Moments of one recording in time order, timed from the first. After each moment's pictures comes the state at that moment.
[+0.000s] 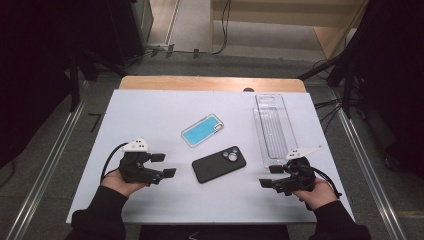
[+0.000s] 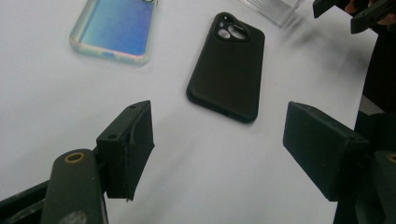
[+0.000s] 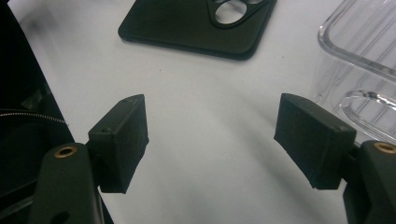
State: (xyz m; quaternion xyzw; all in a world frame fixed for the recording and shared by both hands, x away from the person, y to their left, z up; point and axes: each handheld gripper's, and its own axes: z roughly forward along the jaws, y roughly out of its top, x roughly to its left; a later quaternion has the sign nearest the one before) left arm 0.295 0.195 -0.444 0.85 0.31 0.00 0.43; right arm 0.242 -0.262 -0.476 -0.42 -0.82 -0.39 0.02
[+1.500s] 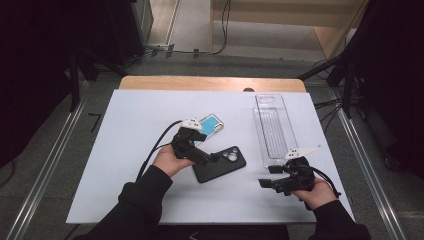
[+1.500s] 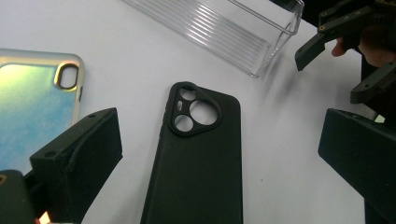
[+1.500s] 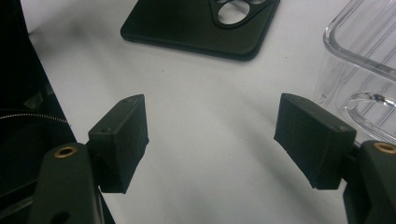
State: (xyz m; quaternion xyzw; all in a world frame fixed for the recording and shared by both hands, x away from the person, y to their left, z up) left arm 0.347 0.070 -0.444 0.87 0.24 -0.04 0.43; right arm 0.242 -0.260 -0.476 -0.42 -0.82 -0.39 0.03
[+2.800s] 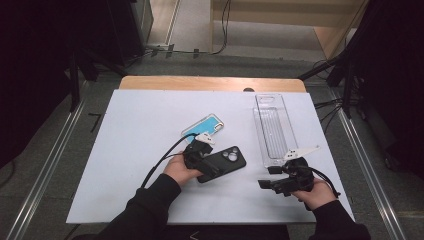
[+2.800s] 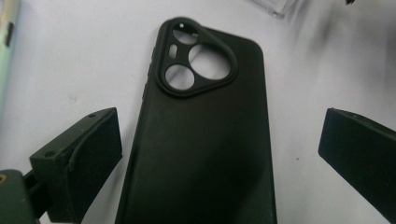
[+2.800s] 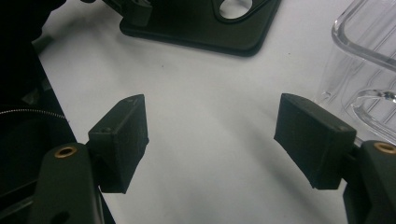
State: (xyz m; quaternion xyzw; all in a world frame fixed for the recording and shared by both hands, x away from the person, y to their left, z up) left arm 0.341 0.049 -0.500 0.90 0.23 -0.04 0.36; right arm 0.242 -0.258 -0.477 -0.42 -0.82 -0.39 0.03
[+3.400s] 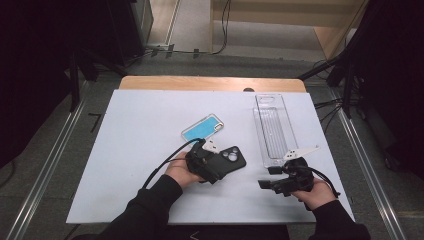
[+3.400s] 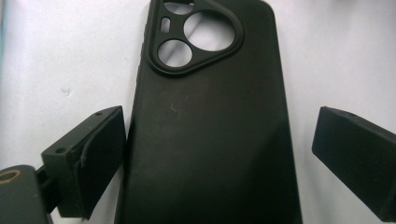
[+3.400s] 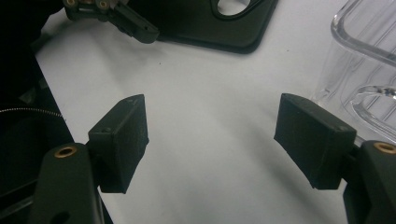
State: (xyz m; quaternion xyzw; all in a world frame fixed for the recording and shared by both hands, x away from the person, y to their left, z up) left arm 0.330 0.041 -0.506 0.93 0.17 0.03 0.32; right arm 0.243 -0.258 -0.479 -0.42 -0.82 -0.38 0.03
